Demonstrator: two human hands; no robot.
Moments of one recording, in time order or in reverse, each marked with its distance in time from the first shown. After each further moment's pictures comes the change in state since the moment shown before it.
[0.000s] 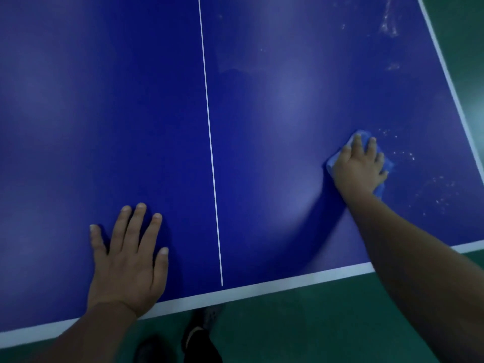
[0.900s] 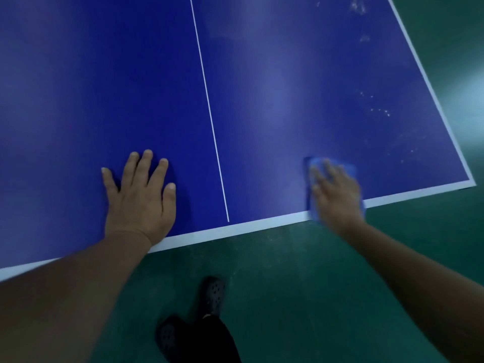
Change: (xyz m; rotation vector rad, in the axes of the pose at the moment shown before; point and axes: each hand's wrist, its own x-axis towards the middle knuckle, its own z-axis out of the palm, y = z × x) left_hand -0.005 -0.002 0.000 -0.108 0.034 -0.017; right_hand -0.159 0.113 0.011 -0.183 -0.082 -0.612
